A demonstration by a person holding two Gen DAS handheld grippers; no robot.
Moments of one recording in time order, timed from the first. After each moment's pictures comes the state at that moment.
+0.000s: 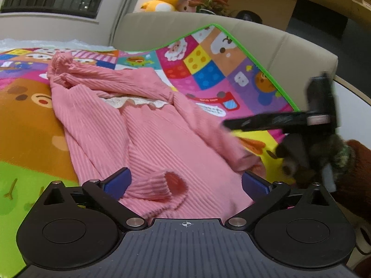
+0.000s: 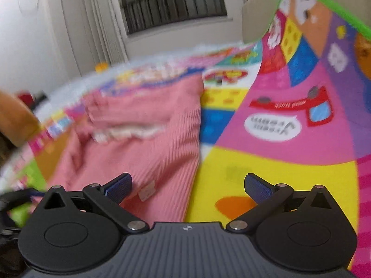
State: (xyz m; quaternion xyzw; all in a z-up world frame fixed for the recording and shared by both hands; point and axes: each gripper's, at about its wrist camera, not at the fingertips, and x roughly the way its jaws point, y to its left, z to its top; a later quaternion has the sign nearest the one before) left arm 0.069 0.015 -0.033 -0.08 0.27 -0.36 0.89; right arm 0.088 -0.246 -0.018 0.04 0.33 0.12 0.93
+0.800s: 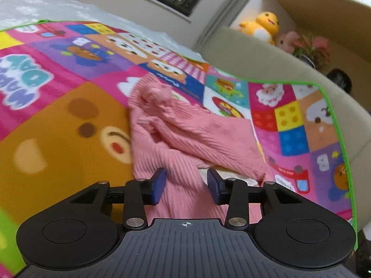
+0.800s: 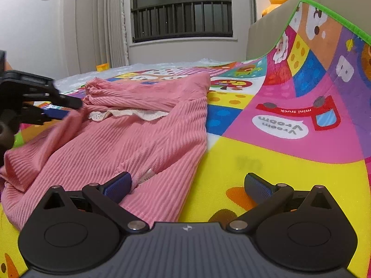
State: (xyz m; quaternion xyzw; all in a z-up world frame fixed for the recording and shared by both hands) left arm 0.203 0.056 -0.009 -0.22 0.32 -0.17 0.90; right arm 0.066 -0.233 -0.050 0.00 0.25 0.11 0.96
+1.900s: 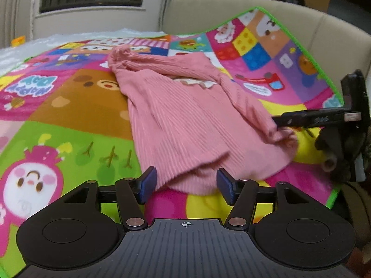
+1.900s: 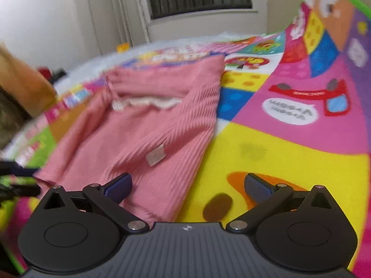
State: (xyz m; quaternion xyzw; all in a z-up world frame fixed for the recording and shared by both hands) left arm 0.025 0.035 -0.010 -0.04 0.33 -0.22 0.91; right arm 0.054 -0.269 -0.018 0.04 0.32 0.18 0.93
